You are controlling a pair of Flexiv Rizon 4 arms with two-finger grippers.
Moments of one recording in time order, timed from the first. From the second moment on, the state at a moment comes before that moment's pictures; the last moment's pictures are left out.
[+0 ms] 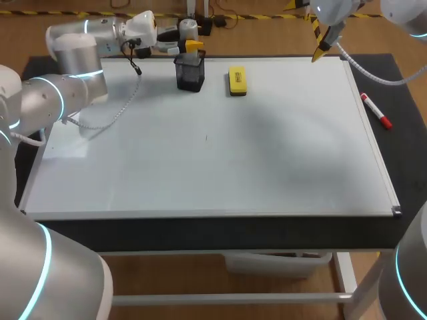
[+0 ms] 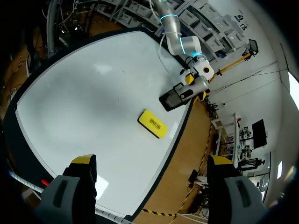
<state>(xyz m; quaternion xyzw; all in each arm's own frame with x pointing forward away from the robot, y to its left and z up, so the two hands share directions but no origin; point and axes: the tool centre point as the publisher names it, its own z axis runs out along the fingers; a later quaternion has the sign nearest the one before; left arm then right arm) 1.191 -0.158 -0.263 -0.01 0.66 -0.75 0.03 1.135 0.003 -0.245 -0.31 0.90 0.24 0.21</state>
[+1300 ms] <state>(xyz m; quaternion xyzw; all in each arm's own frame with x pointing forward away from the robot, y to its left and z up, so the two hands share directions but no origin) 1.195 -0.149 -0.265 -0.01 0.66 -0.75 0.03 1.135 0.003 -0.245 -0.31 0.90 0.24 0.21</state>
